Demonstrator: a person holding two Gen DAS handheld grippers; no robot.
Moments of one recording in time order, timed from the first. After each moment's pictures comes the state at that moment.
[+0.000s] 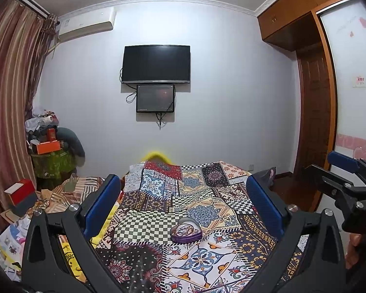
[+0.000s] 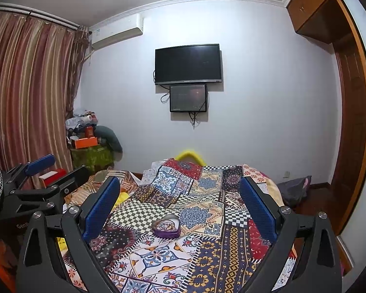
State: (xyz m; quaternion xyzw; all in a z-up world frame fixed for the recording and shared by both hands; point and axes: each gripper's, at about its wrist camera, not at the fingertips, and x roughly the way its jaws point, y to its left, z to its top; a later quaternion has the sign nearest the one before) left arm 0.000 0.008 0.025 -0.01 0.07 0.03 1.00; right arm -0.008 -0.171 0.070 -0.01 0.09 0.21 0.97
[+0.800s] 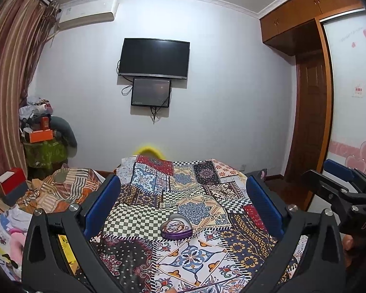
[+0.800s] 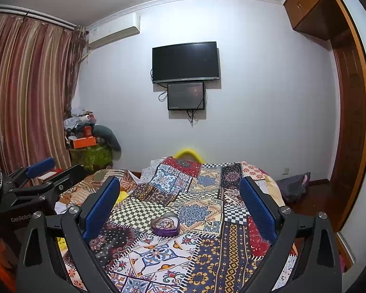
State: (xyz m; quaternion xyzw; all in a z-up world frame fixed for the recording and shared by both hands) left arm 0.003 0.022 0.025 -0.04 0.08 0.00 1.00; right arm -0.004 -0.174 0.068 -0.01 0.10 0.20 0.97
